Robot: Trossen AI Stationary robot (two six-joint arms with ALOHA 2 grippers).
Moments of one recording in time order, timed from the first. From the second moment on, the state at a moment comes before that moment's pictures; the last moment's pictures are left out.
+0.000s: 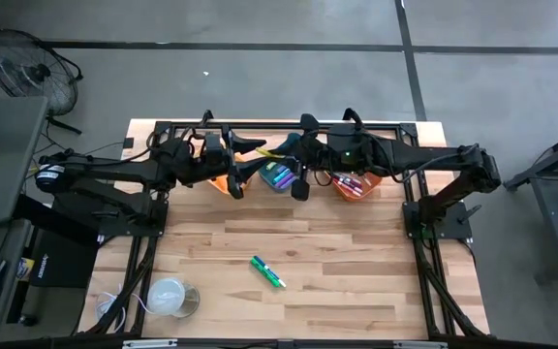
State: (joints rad) left arm 0.02 1.13 0.92 0.50 -0.19 -0.10; right arm -0.02 1.53 1.56 -0.22 0.14 -0.16
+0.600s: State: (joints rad) left arm 0.02 1.13 0.92 0.50 -0.19 -0.10; right arm -0.02 1.53 1.56 -0.23 0.14 -0.16
